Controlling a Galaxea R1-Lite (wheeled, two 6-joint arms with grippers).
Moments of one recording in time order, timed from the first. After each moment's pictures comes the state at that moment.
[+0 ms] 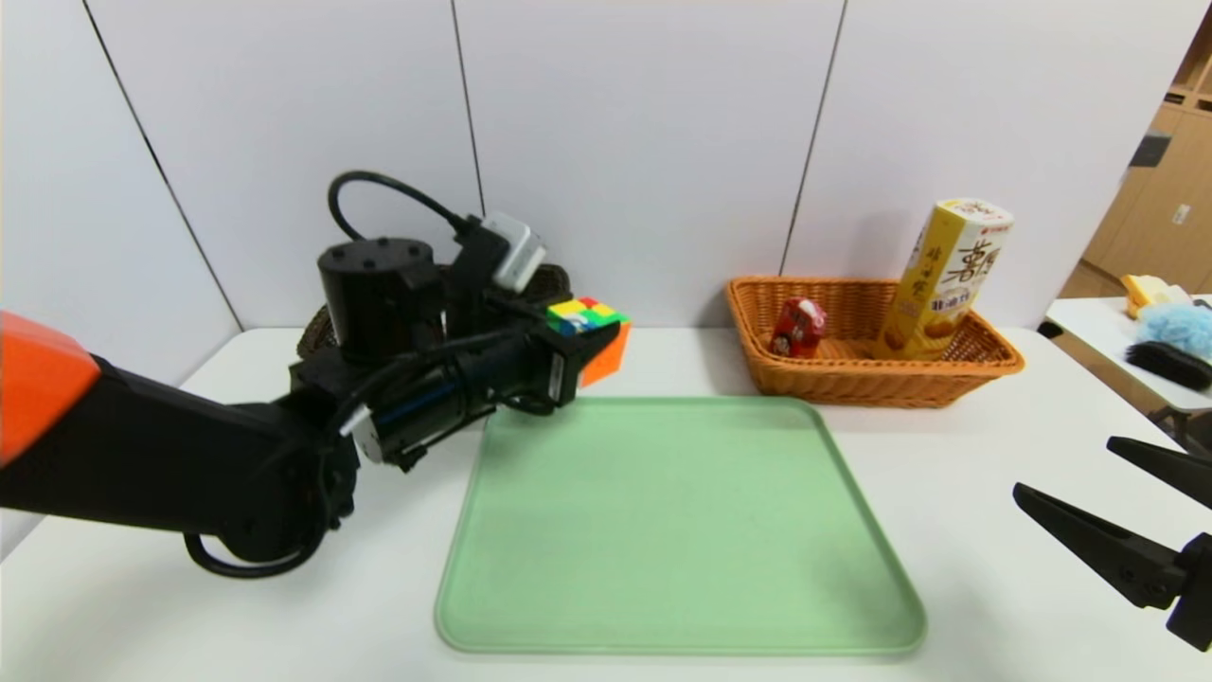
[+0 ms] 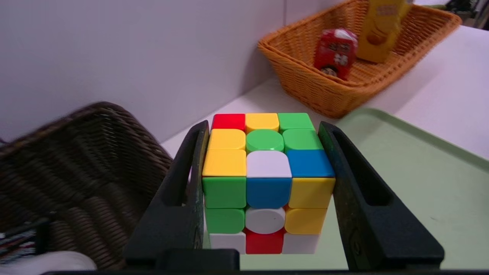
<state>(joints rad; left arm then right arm) -0.54 1.83 -0.95 -0.89 -0.17 0.12 0.14 0.93 -0.29 -0.47 0.20 -0.05</state>
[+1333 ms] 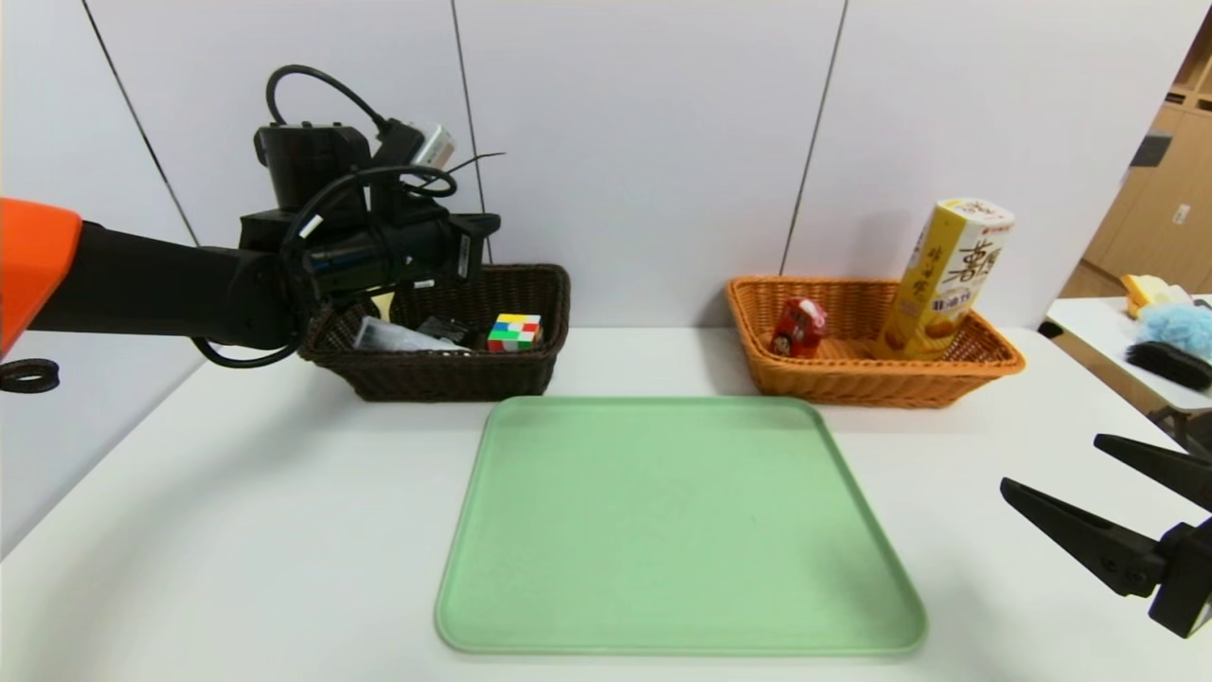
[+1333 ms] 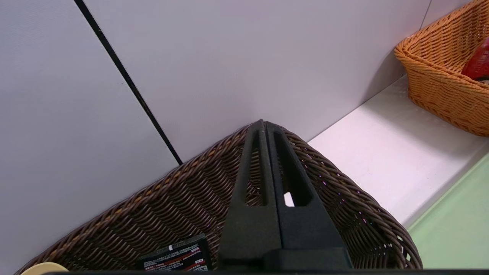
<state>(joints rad) -0.25 1.98 -1.42 -0.52 -0.34 0.21 0.14 0.97 -0.30 -0.48 0.20 -0.05</state>
